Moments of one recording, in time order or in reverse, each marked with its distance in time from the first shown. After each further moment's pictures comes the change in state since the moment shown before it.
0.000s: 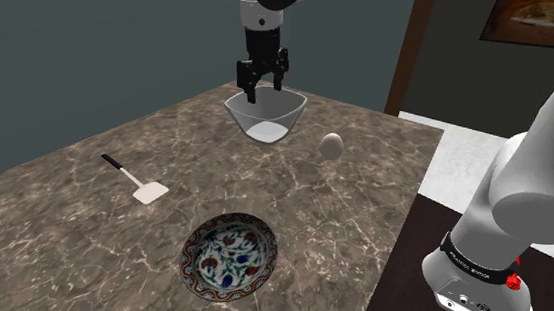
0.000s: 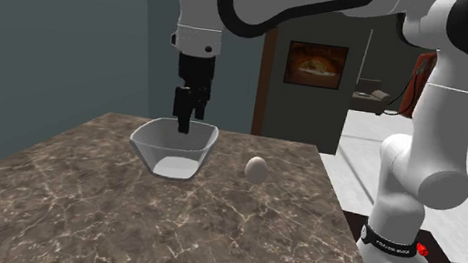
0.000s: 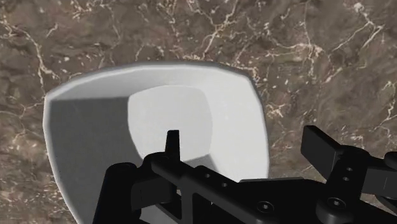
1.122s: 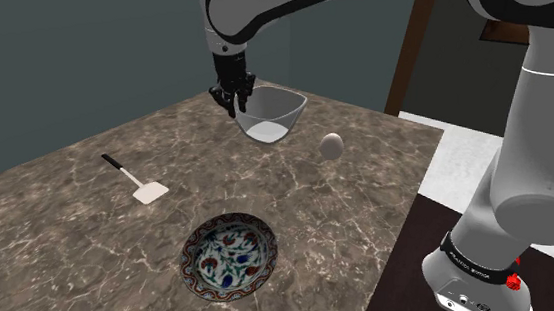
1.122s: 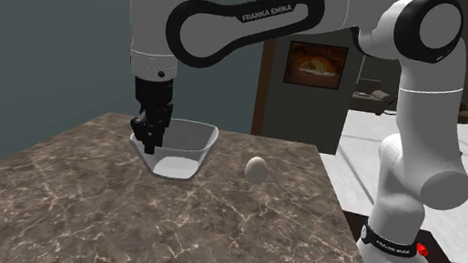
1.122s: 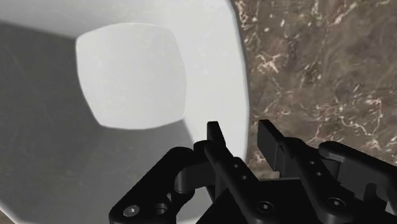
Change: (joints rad) arm 0.037 0.281 0.023 0.218 -0.086 0.054 0.083
